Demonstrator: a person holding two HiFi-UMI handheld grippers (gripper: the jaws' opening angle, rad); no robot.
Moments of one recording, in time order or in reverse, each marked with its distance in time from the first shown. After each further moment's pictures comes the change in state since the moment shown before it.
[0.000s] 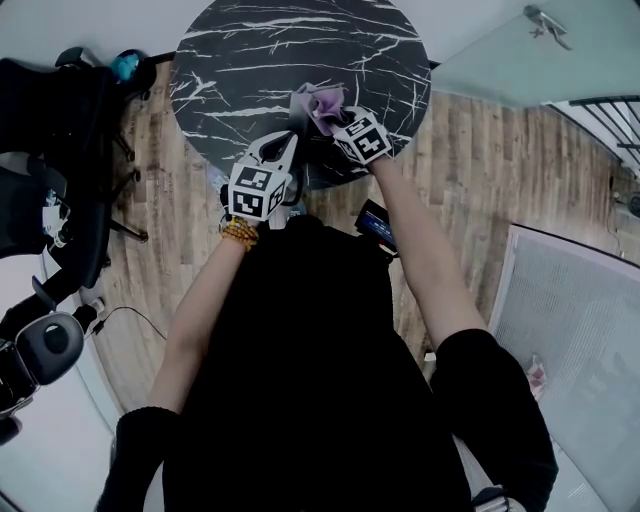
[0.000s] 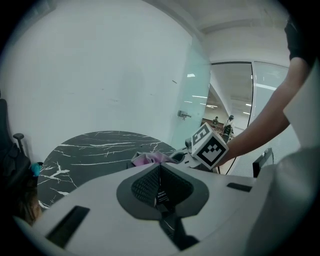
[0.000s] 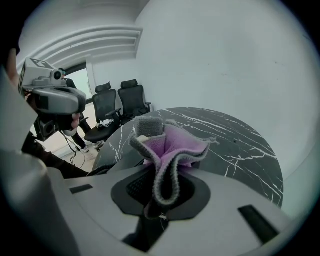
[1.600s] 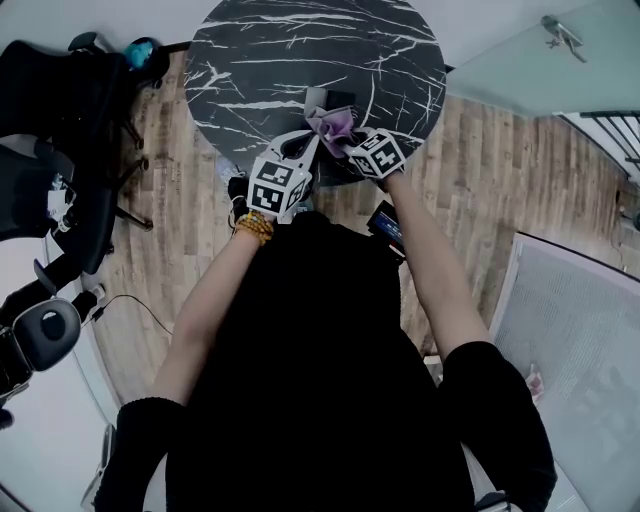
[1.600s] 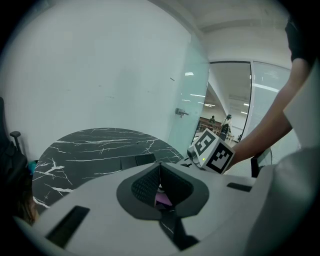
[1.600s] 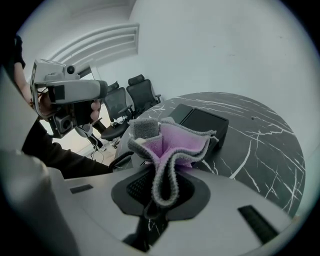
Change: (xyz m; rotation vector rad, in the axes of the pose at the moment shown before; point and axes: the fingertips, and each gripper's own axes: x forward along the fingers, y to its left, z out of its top) left arm 0.008 -0.015 -0.010 -0.003 0.022 -0.030; right arm -0.004 0.049 -0.046 0.062 0.093 0.172
